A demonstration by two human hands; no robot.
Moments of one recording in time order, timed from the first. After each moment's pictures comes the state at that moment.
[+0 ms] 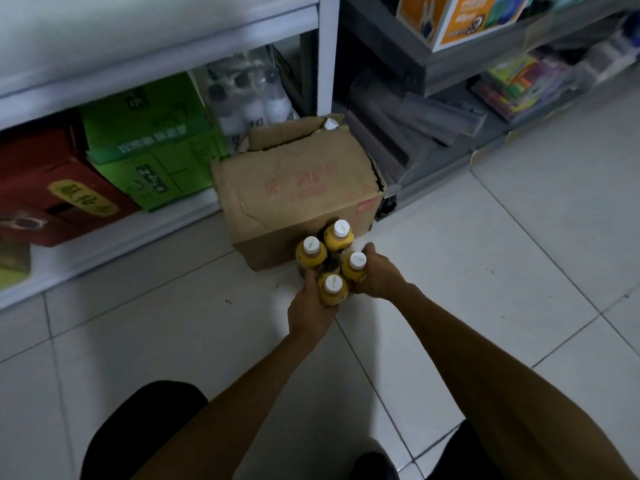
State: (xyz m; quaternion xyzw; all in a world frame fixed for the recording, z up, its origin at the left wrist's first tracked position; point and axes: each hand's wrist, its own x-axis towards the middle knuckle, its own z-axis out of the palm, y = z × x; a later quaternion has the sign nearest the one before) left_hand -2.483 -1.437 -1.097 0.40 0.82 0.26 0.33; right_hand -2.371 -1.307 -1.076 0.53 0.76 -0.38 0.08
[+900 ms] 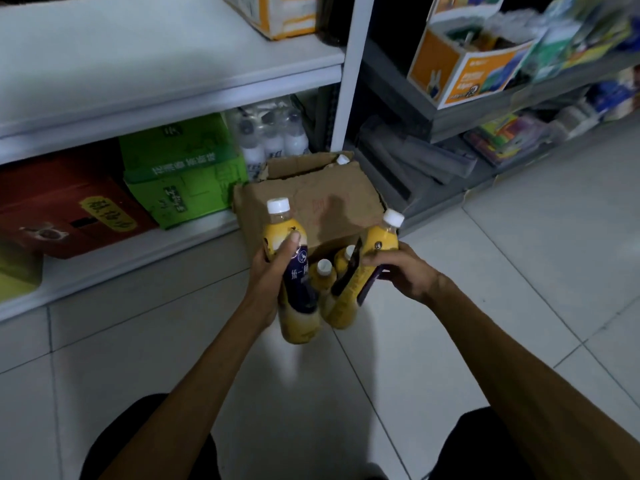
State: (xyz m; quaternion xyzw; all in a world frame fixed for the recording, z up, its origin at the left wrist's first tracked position) left_hand -2.576 -1.434 -0.959 0.17 0.58 0.63 0.49; right_hand -2.380 -1.307 -0.949 0.46 0.52 -0.71 -0.13
